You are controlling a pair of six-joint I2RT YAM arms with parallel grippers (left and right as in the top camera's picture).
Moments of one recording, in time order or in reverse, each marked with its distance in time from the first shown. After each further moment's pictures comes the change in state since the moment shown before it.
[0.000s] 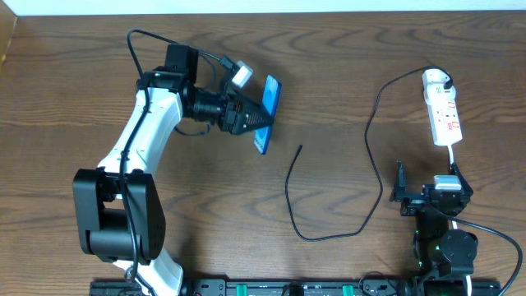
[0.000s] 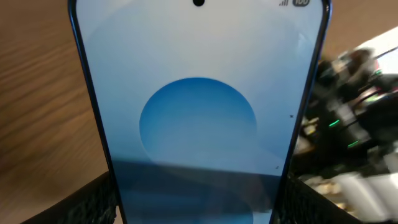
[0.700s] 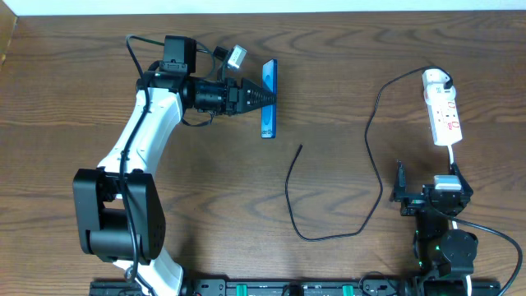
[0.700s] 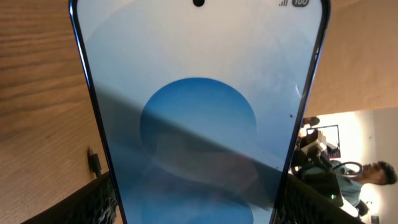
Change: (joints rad) left arm 0.000 0.000 0.000 0.202 0.026 -0.557; right arm 0.000 0.000 0.000 0.000 0.000 0.000
